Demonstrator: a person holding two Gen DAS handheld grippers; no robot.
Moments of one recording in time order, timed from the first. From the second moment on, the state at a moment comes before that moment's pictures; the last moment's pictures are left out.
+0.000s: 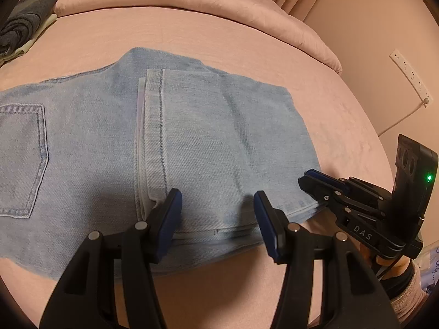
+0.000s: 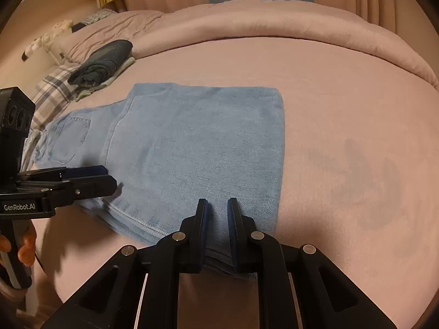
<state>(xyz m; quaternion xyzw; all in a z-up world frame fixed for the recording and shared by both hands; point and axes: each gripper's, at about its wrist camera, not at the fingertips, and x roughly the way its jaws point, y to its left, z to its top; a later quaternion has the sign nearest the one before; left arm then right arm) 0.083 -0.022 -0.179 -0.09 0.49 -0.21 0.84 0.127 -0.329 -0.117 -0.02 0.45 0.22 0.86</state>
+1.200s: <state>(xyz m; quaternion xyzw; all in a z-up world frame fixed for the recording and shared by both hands) 0.044 0.059 -0.151 -0.23 0.44 -0.20 0.84 0.116 -0.334 -0.105 0.02 0.43 0.21 0.88</state>
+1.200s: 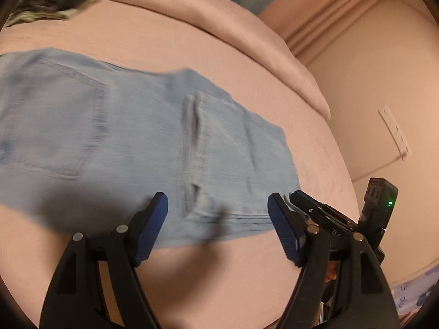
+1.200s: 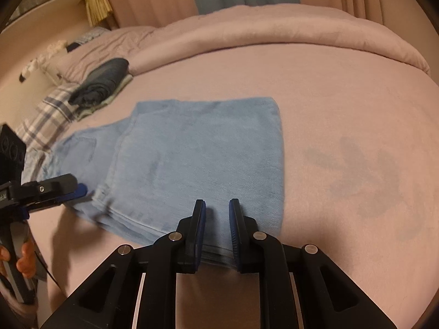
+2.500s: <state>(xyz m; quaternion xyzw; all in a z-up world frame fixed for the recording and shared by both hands) -0.021 0.228 -0.177 -0.45 0.40 -0.06 0.79 0.218 -0.226 -0.118 -0.04 0.48 0.17 0.86</state>
